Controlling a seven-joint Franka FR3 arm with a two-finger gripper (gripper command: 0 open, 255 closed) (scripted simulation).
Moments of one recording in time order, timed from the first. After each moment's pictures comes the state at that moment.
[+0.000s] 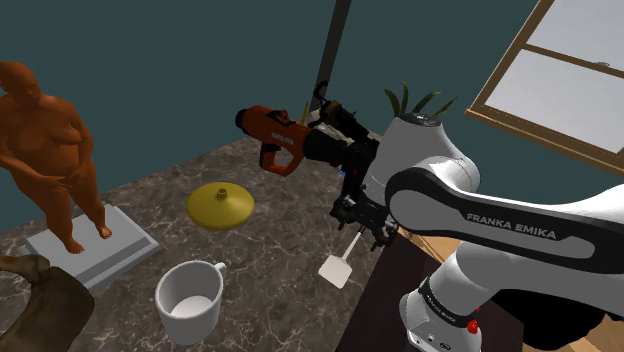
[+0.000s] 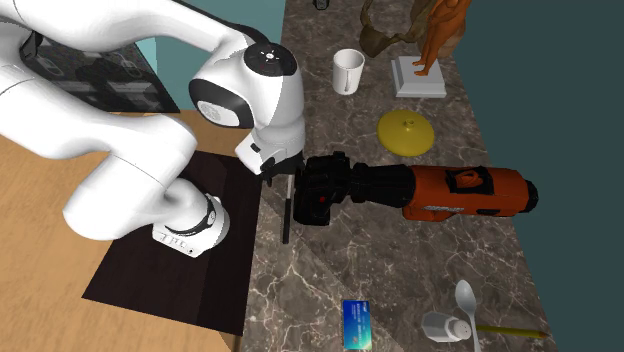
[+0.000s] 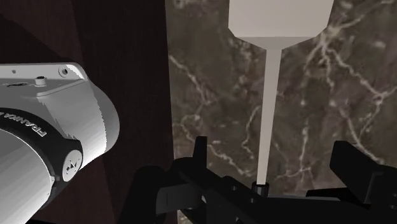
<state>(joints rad) -0.25 -1.05 0.81 -2.98 0.68 1.99 1.32</state>
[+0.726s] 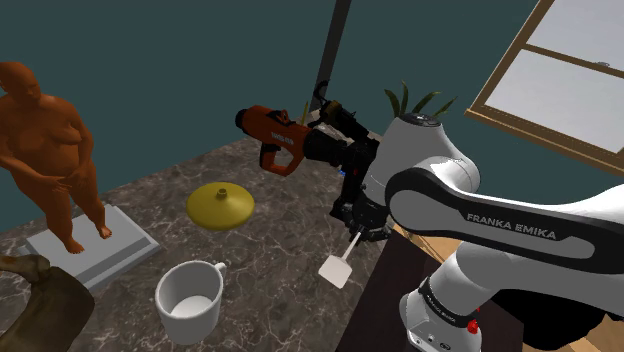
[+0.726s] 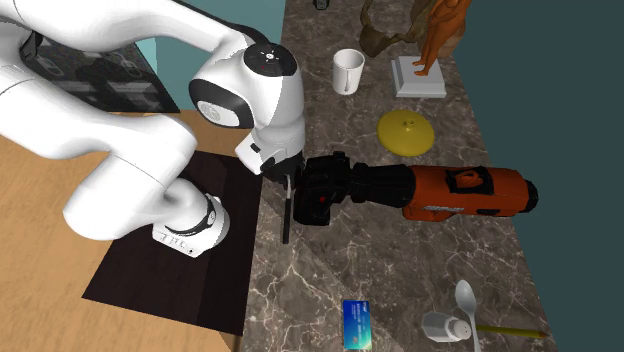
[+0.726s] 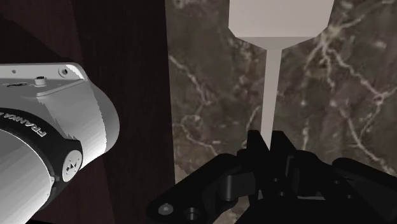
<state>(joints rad) -0.25 -1.05 0.81 -2.98 0.68 1.99 1.32</state>
